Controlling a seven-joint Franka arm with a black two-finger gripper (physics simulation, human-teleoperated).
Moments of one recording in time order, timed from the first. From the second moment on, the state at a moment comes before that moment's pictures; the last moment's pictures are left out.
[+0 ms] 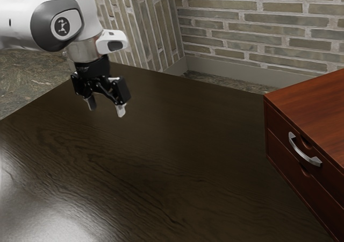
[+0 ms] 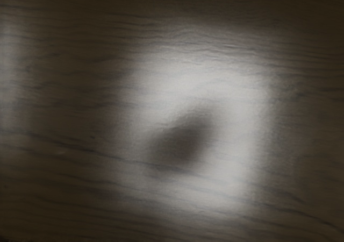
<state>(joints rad) -0.08 0.05 0.27 -1.45 0.03 1.49 0.01</state>
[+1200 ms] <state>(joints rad) -0.18 0.13 0.13 -1.27 -0.03 1.49 -0.81</state>
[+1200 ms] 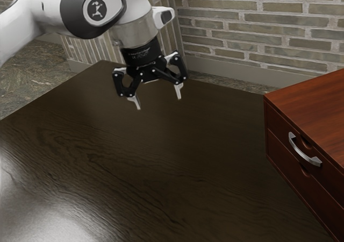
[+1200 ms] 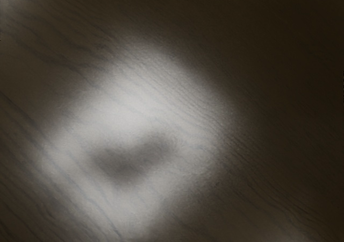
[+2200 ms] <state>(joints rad) -0.43 0.11 0.11 -1.62 -0.16 2.09 -1.19</state>
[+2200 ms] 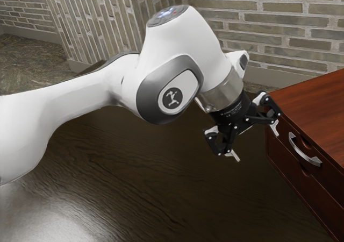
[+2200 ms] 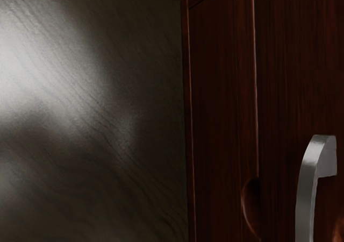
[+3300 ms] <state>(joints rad) -0.48 0.16 0.11 -1.70 -0.17 2.40 -1.30</state>
